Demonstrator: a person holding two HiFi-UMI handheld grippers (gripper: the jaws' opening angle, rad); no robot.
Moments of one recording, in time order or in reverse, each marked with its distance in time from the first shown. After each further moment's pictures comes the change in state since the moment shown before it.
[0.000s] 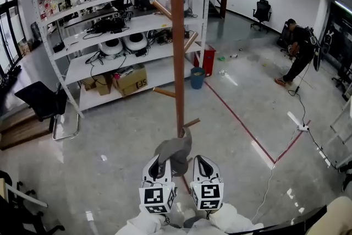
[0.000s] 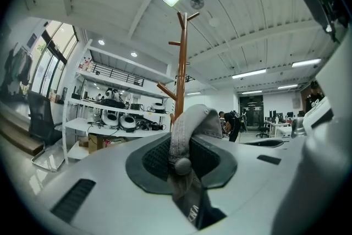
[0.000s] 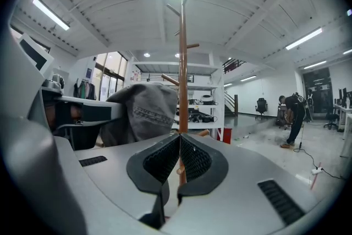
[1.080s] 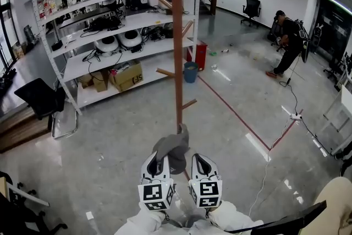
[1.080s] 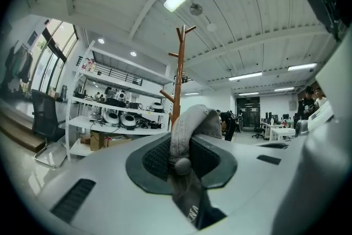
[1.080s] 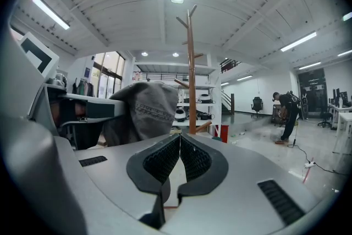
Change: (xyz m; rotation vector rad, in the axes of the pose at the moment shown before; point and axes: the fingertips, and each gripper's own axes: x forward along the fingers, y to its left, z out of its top) left arm -0.086 -0.004 -0.001 -0.011 0.007 -0.025; right arm -0.083 0.046 -0.010 0.009 0.013 -0.036
